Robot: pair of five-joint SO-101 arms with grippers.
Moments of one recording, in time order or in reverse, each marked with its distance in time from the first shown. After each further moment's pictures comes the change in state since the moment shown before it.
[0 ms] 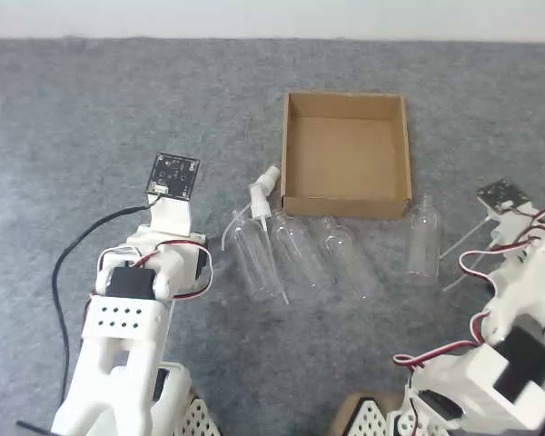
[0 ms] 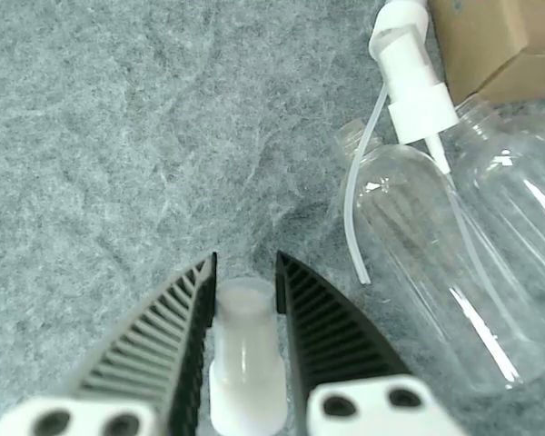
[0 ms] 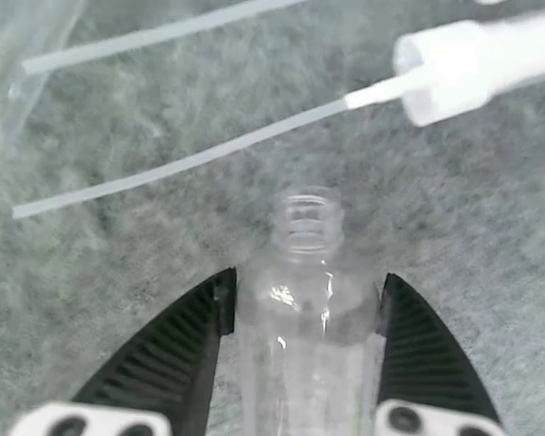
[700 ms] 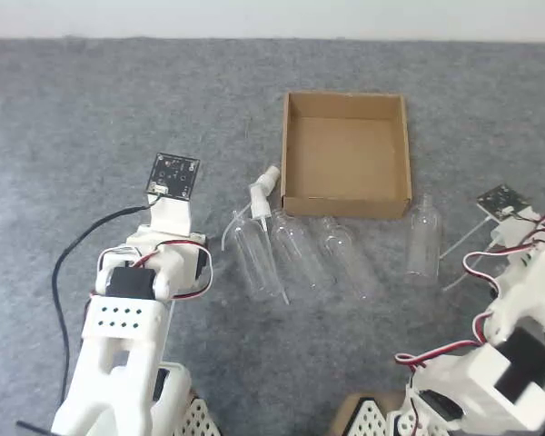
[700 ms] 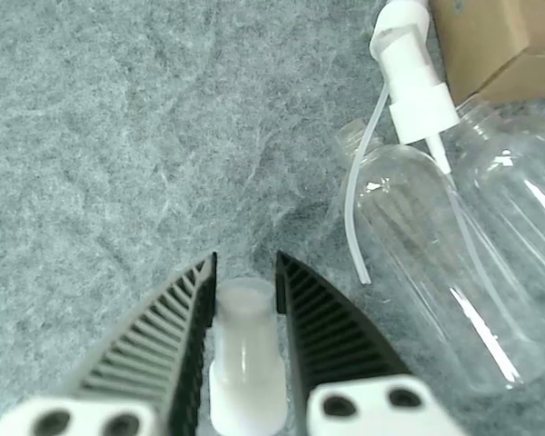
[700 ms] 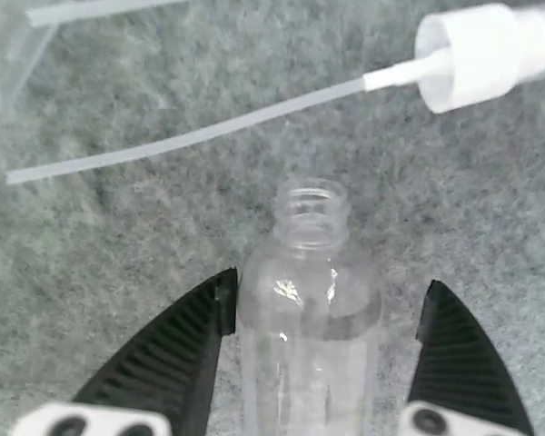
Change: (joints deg) left arm 0.0 0.0 0.0 0.0 0.0; right arm 1.6 0.0 0.2 0.0 4.7
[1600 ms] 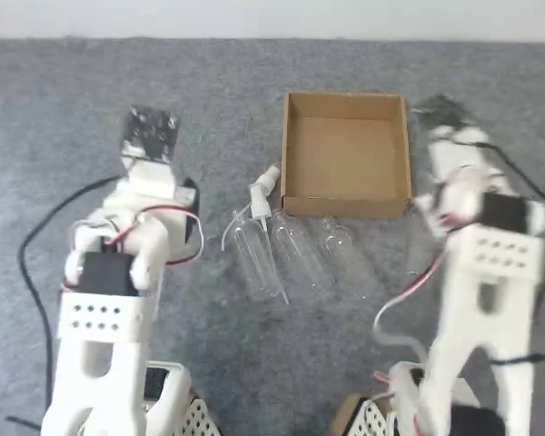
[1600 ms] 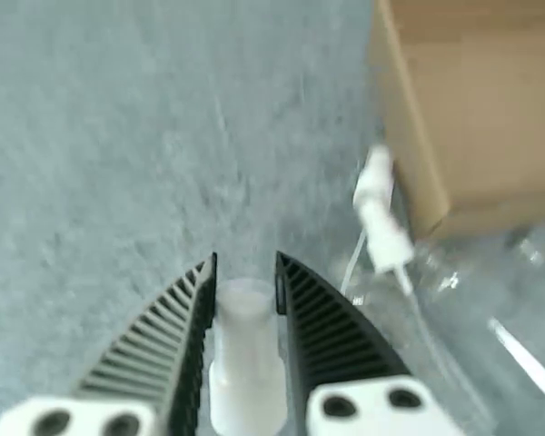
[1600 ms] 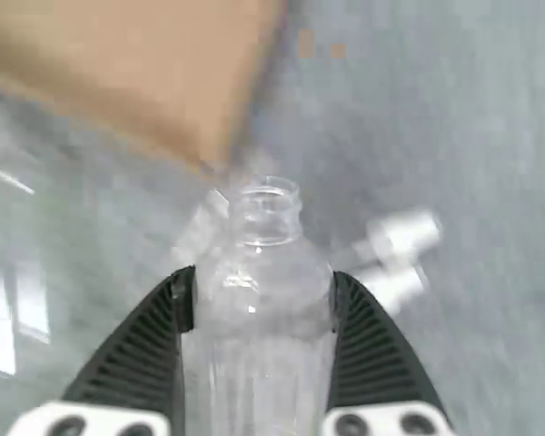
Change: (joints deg) left arm 0.0 0.0 -25.3 9.3 0.0; right arm -33.7 -28.7 -6.7 9.8 -36.6
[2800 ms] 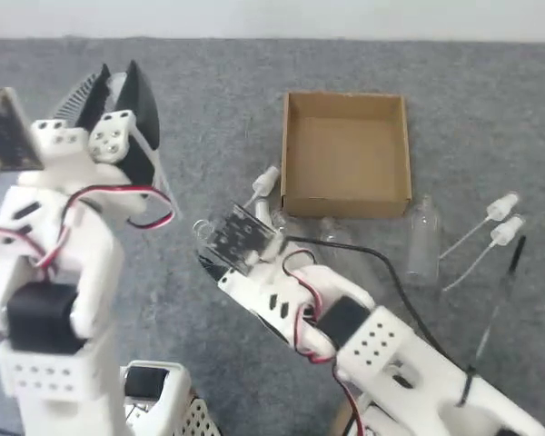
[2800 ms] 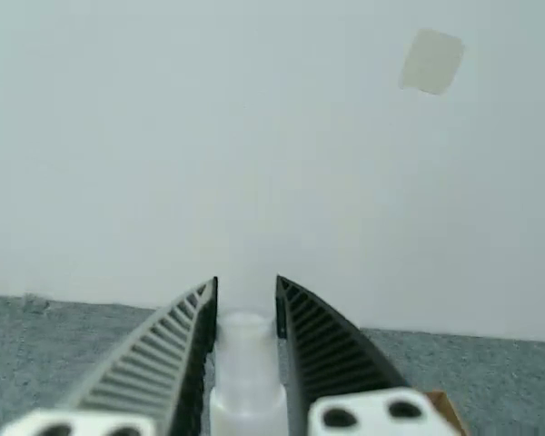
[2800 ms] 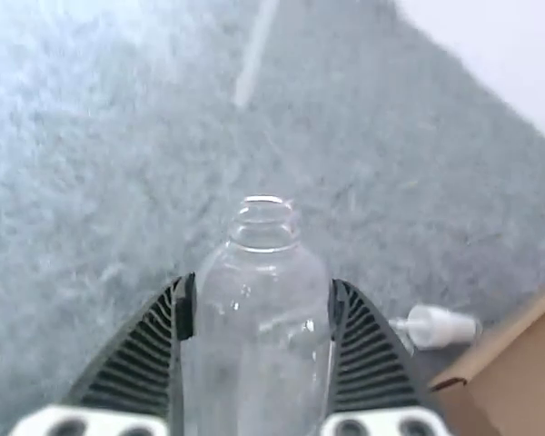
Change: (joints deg) left arm 0.0 -0.7 -26.7 -6.7 16.9; right arm -57.9 -16.3 37.4 -49.6 -23.5
